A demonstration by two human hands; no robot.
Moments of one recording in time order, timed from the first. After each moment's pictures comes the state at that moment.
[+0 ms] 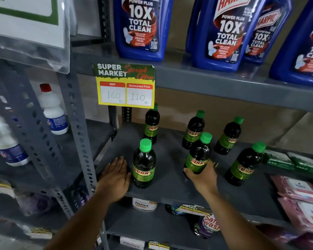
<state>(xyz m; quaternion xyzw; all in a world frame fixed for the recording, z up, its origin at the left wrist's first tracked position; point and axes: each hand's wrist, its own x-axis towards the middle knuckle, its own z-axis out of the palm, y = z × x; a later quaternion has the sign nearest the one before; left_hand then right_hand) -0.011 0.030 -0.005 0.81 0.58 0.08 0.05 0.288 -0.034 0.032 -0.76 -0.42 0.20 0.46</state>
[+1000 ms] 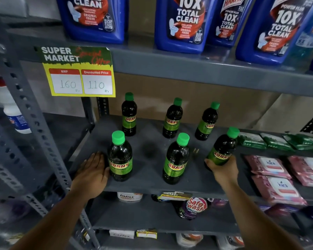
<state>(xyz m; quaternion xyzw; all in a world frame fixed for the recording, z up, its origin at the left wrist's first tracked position) -0.017 0.039 -0.019 0.82 0.57 0.09 0.04 0.400 -0.085 0.032 -0.81 -0.28 0.14 0.49</state>
